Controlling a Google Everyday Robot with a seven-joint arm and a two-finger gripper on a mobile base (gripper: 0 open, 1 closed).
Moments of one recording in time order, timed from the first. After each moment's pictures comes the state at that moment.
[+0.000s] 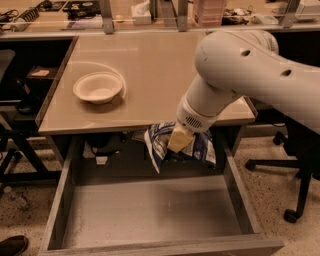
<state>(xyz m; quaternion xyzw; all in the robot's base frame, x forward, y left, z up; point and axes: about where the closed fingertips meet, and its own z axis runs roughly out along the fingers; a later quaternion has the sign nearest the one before) 0.511 -0.057 0.810 -0.55 0.81 0.05 0.18</state>
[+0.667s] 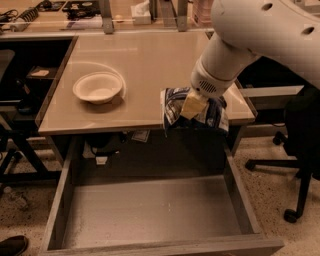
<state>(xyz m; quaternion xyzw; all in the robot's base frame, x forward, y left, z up) 0.561 -0.090 0.871 -0.53 0.82 0.00 0.21</state>
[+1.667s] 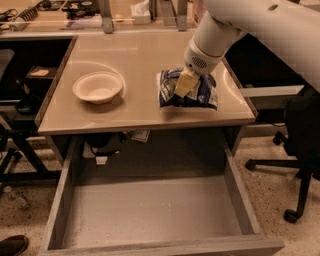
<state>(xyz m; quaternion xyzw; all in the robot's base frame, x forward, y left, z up) 0.642 -0.087 0.878 -0.53 0.82 0.02 0.22</state>
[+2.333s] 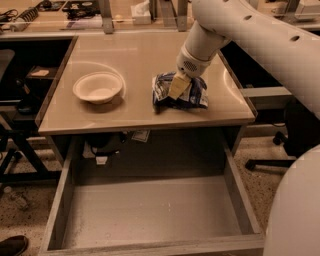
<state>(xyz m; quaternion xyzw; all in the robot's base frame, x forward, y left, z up) 0.676 -0.068 0.844 -0.54 0.82 0.04 0.20</state>
